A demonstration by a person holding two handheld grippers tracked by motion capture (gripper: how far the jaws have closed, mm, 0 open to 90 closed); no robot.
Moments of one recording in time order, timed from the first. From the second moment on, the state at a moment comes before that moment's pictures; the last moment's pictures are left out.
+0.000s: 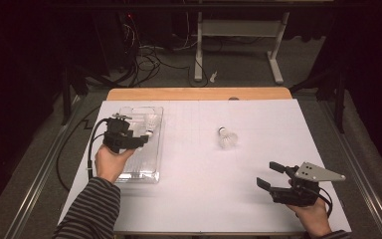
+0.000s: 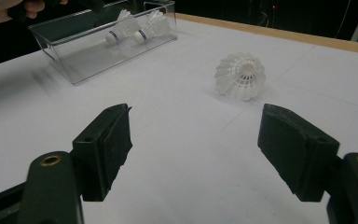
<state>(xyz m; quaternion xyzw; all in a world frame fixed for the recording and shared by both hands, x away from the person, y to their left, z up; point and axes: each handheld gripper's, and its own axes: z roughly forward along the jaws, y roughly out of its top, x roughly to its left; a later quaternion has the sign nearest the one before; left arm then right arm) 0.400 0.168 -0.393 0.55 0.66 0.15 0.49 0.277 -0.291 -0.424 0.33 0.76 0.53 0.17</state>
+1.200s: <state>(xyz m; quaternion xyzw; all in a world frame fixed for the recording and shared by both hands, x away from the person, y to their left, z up) 0.361 0.163 -0.378 0.55 0.61 0.14 0.55 0.277 -0.291 -0.424 0.33 0.76 0.53 0.17</state>
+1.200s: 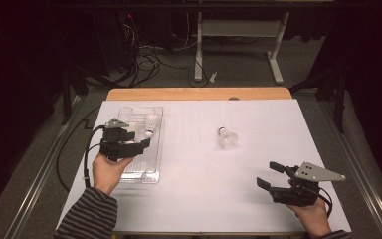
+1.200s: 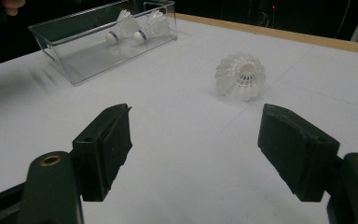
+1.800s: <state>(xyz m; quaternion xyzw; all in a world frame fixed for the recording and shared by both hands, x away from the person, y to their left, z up) 0.340 0.161 -0.376 0.54 0.59 0.14 0.58 0.276 -0.291 -0.424 0.33 0.76 0.53 0.17</state>
